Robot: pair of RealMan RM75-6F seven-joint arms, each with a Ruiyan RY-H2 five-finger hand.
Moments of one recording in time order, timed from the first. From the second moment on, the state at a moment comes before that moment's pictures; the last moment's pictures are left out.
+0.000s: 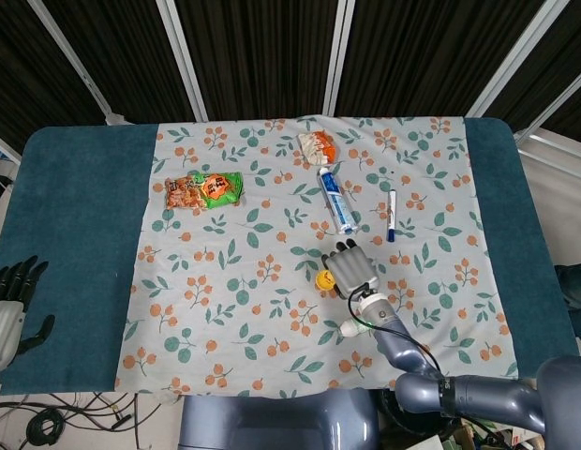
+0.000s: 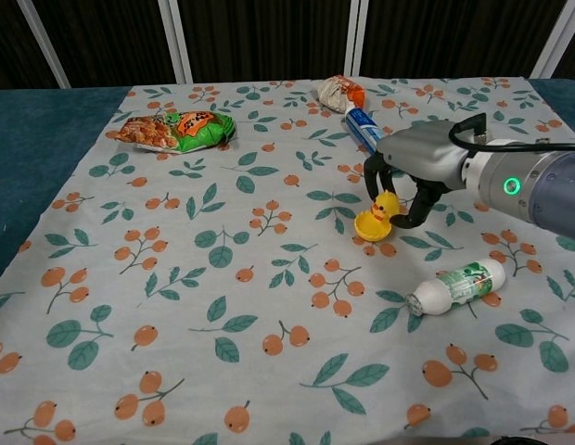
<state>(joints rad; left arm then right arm) -0.09 -1.09 -0.02 -1.68 1.48 1.45 0.10 0.82 -1.60 0.19 -1.55 -0.84 0.97 -0.81</state>
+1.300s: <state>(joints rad) -0.09 -1.08 -0.02 -1.68 1.47 1.45 0.09 0.81 -1.47 0.14 -1.71 -0.81 1.06 -0.77</state>
